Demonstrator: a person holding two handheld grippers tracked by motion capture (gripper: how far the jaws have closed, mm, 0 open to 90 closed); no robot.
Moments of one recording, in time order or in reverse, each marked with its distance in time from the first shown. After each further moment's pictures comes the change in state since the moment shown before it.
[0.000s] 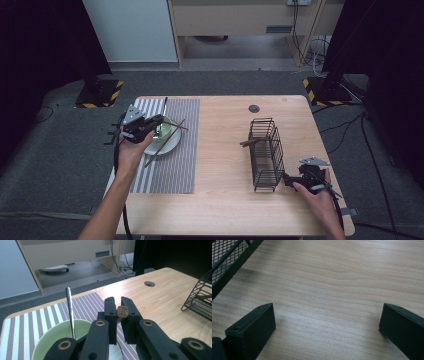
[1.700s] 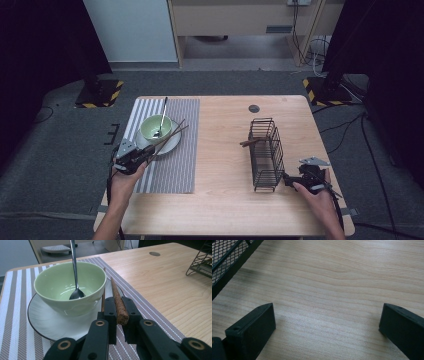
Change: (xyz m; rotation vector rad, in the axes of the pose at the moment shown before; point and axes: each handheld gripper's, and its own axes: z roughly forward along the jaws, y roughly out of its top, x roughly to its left) left arm -0.004 -0.094 -0.034 0.086 0.027 -0.050; right arm 0.000 0.000 0.000 0.000 0.000 0.000
